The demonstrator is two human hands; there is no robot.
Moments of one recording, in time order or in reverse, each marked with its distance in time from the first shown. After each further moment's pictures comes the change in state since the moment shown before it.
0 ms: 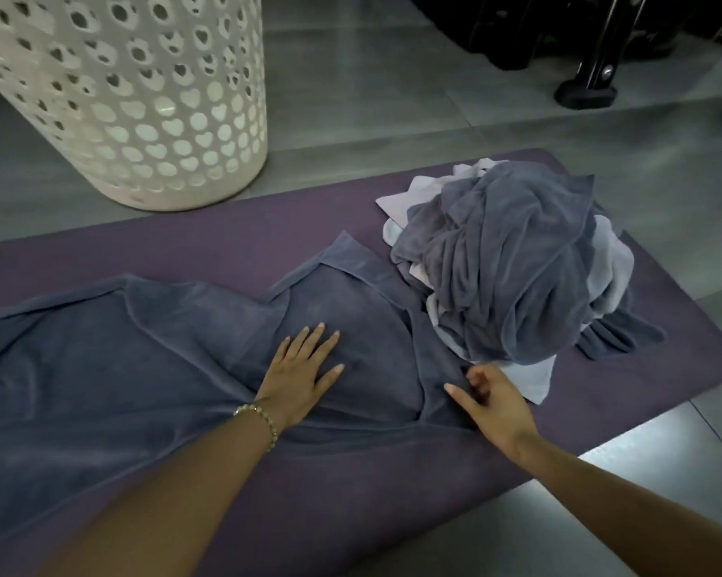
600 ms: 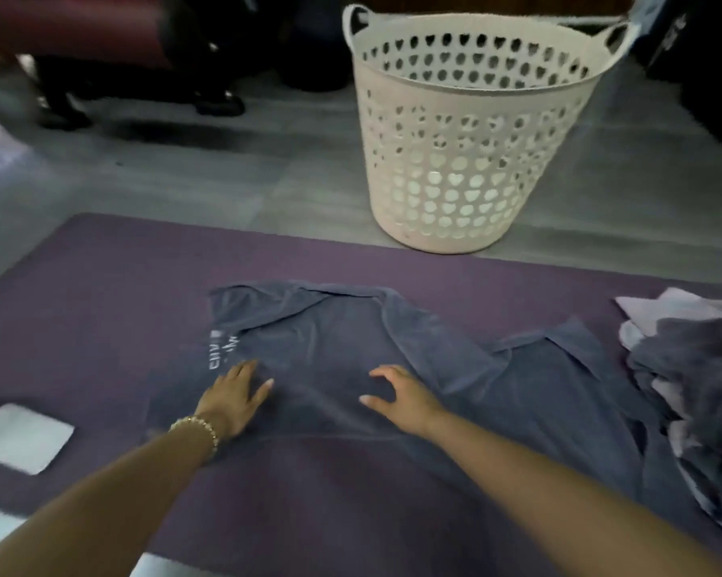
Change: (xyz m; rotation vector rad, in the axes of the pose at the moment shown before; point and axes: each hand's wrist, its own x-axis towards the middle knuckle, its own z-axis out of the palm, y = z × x) left_hand -0.259 -0.238 -0.081 -0.250 0.073 -0.906; right_hand -0.065 -0.288 0.224 -0.202 -0.700 -0.708
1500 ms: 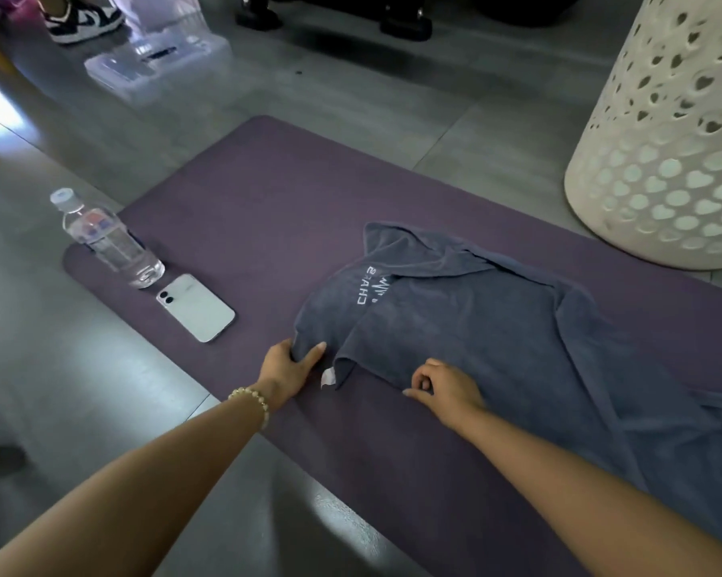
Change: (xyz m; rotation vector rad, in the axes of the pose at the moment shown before) left_hand -0.043 -0.125 0.021 -0.893 0.265 -0.453; right_hand 0.069 -0.067 0.129 -0.316 -0.153 -0.218
